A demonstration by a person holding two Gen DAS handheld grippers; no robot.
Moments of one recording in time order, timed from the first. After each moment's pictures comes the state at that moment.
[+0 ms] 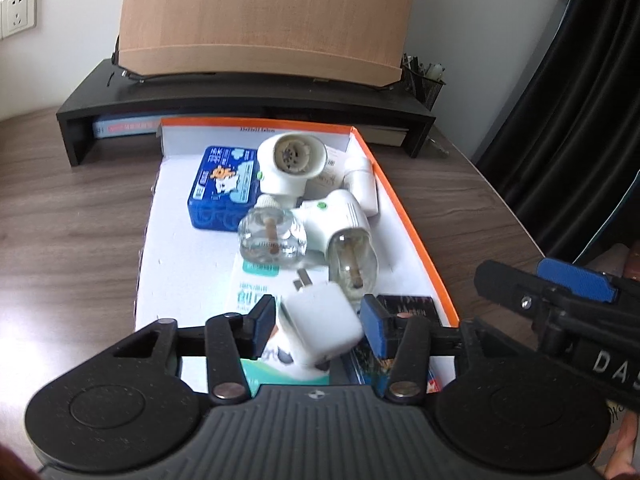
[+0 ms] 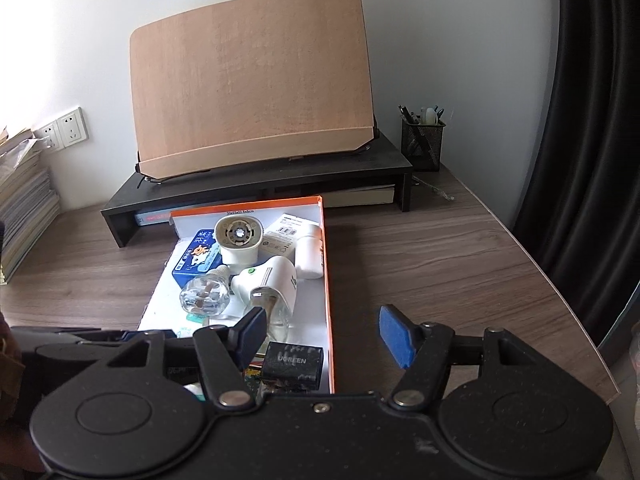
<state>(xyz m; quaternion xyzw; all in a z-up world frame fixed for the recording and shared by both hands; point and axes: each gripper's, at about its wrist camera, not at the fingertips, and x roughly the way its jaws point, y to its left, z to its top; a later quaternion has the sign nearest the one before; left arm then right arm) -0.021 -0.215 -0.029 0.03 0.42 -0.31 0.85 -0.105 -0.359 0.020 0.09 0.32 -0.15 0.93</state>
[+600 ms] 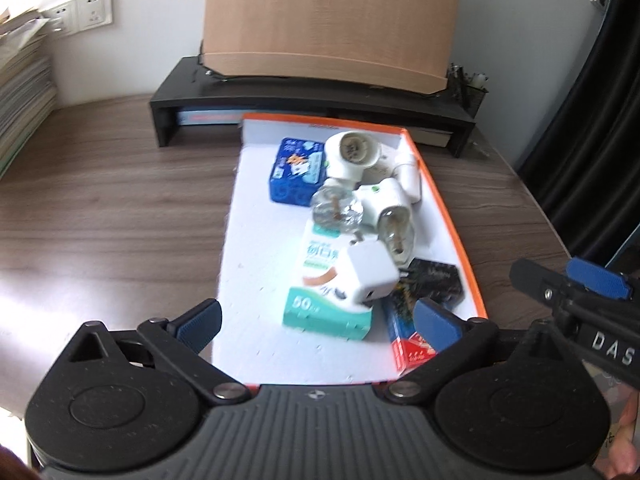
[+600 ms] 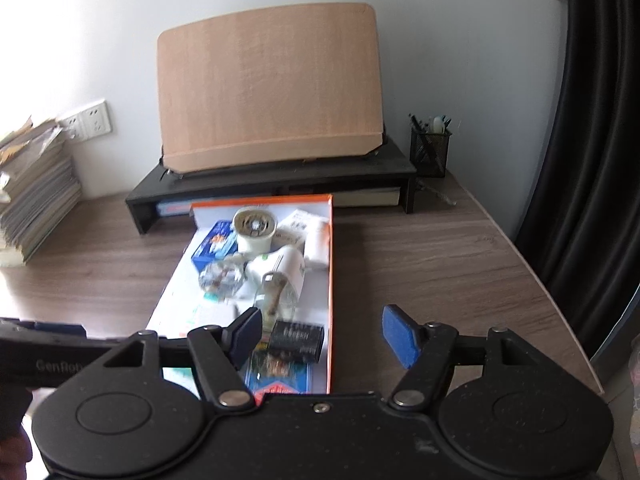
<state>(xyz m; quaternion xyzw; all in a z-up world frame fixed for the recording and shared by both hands) -0.064 -0.175 0.004 0.04 0.43 -0.22 0.88 -0.141 -0.351 0.029 0.08 0.32 -0.12 0.94</state>
